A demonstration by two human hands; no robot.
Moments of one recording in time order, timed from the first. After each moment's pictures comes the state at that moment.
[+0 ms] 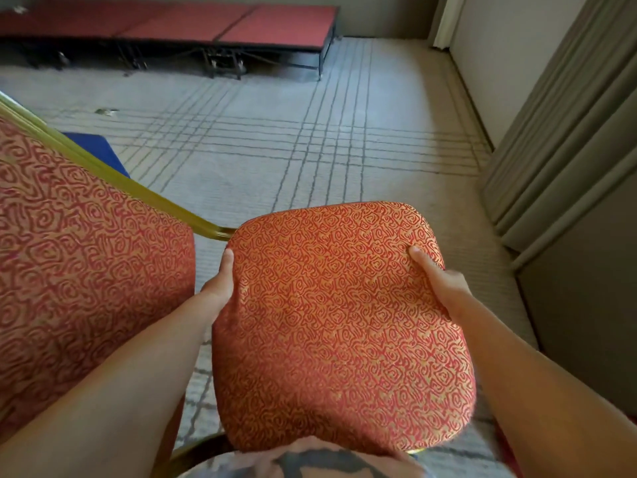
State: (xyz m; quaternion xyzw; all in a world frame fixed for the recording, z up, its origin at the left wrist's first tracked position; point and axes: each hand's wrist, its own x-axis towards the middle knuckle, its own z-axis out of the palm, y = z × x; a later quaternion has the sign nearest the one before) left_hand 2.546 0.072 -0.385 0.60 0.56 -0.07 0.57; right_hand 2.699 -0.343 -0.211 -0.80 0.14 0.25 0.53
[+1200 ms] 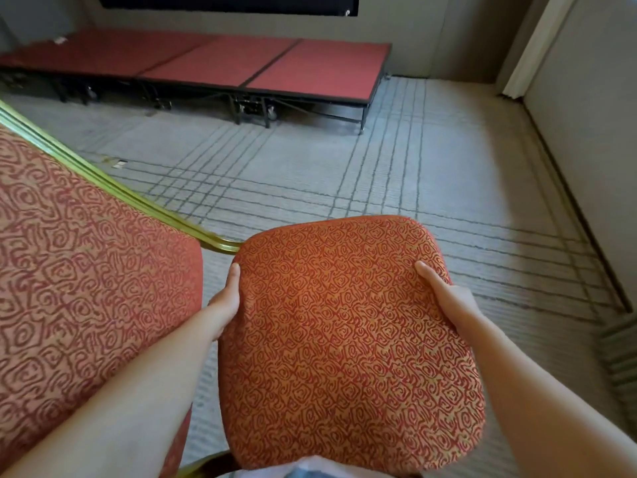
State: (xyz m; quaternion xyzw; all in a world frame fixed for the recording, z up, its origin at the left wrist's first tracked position) left_hand 3.226 0.528 -0.305 0.57 0.59 -0.05 0.57; right_hand 3.435 0.189 -0.205 -0.82 0.06 0.27 0.50
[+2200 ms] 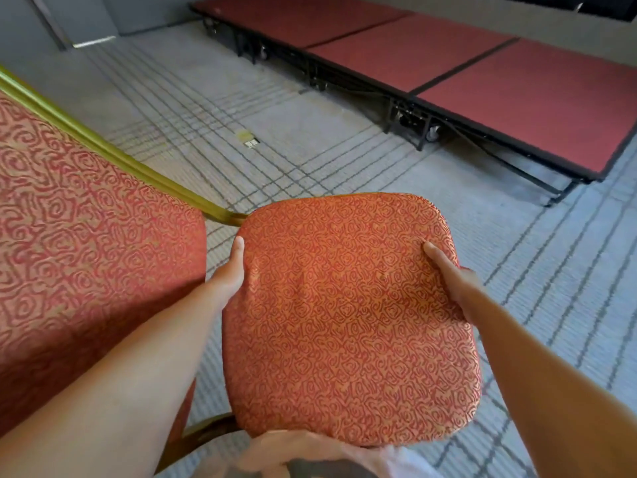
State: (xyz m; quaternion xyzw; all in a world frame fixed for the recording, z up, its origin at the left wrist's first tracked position) left_hand 3.421 1.115 -0.309 0.43 0.72 0.11 0.53; right_hand 3.780 0.921 -0.214 -0.82 -0.13 0.40 0.39
